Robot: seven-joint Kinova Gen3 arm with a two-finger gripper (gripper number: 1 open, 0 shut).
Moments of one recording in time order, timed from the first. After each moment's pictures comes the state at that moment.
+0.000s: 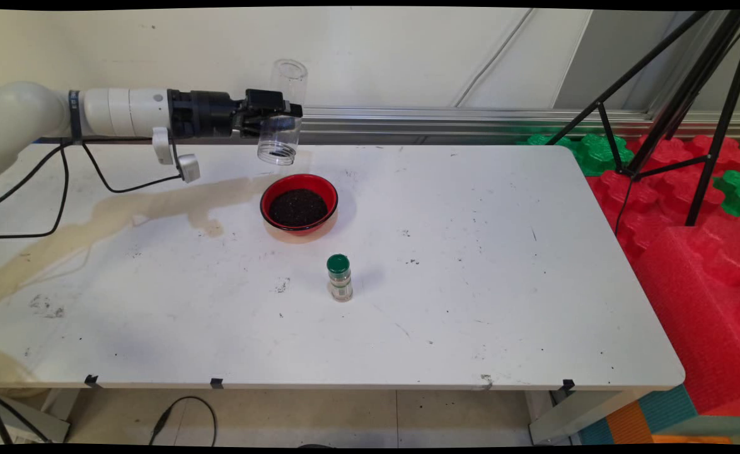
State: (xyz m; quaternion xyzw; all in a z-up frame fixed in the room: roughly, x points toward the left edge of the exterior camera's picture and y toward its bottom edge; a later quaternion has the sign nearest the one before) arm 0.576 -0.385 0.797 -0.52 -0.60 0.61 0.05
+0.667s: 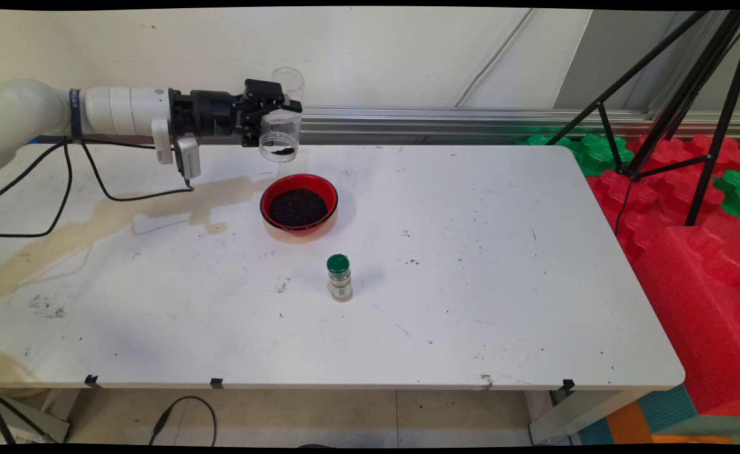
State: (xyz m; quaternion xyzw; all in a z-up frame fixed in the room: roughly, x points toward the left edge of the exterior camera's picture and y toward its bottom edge) arm 0.577 -0.387 0.797 -0.42 -0.67 0.59 0.14
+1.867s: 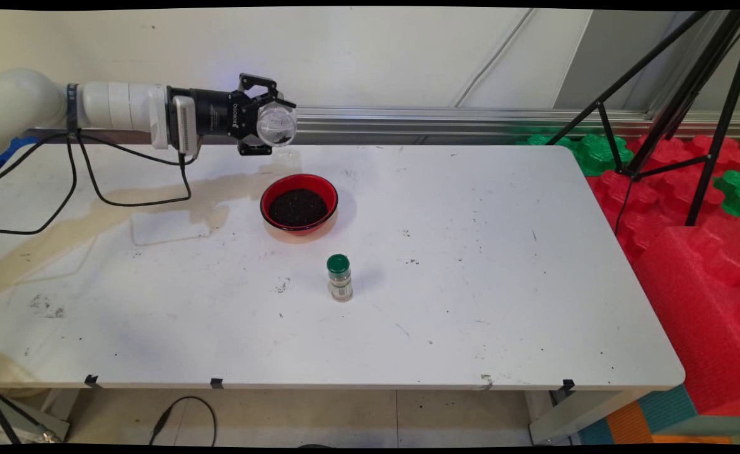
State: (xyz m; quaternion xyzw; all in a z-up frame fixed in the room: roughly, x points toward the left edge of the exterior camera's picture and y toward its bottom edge) arm 0.588 -0.394 0.800 -0.21 -0.78 0.51 0.29
